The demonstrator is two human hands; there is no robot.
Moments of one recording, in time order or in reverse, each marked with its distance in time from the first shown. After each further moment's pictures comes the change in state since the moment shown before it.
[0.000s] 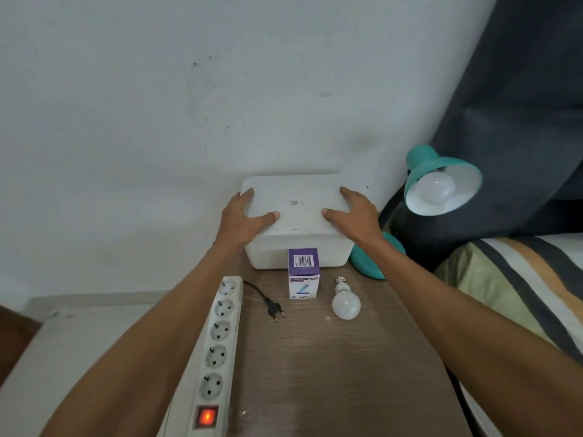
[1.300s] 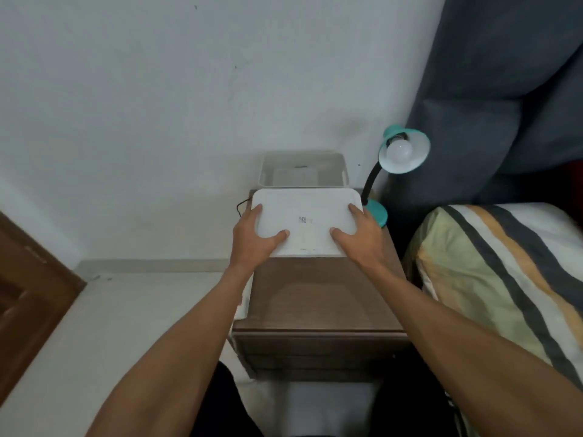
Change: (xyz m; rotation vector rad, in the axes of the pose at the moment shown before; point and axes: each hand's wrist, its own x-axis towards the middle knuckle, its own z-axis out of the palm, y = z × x) left_hand -0.223 -0.006 -0.011 0.007 0.181 0.093; right_hand -0.219 0.014 -0.025 -0.053 0.115 -0.046
